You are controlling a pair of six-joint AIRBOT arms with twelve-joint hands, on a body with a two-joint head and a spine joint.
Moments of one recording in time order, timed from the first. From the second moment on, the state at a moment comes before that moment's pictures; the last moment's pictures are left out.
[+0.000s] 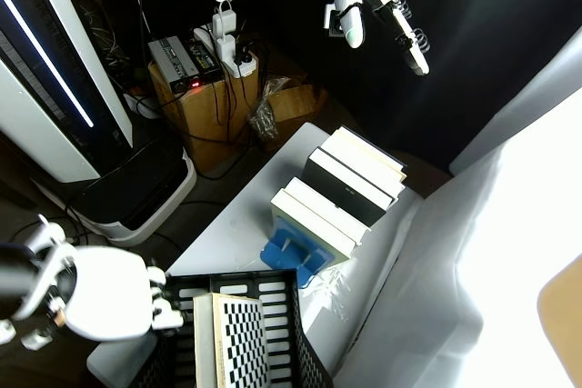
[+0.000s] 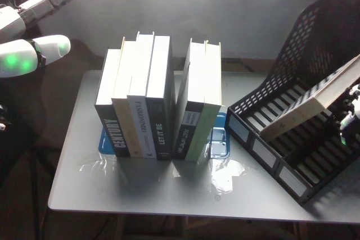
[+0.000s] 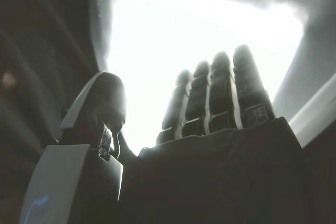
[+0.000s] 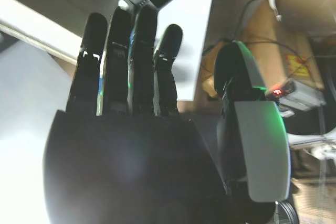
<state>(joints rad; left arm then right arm) 0.67 -1.04 1.49 0.00 -0.96 -0.03 -0.35 -1.09 1.45 -2.48 0.38 1.21</state>
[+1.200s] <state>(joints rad) 0.68 -1.04 1.47 0.00 -0.96 -0.03 -0.25 -1.13 1.49 -2.48 0.26 1.22</state>
